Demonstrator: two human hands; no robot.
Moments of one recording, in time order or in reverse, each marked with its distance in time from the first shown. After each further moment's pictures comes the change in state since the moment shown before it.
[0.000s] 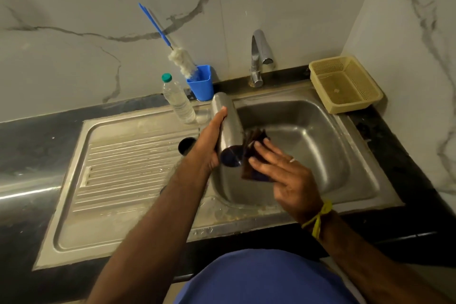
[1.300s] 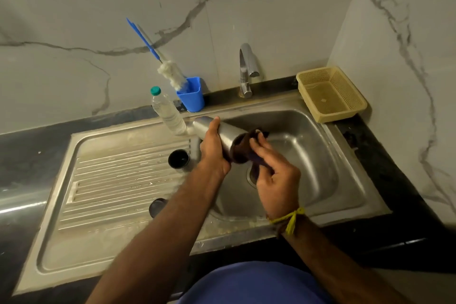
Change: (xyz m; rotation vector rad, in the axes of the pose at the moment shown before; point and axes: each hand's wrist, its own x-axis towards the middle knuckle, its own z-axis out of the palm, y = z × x) left_hand 0.016 -0.018 0.041 -0.311 0.100 0.116; right_hand 0.032 -0.018 0.015 0.138 0.372 0.439
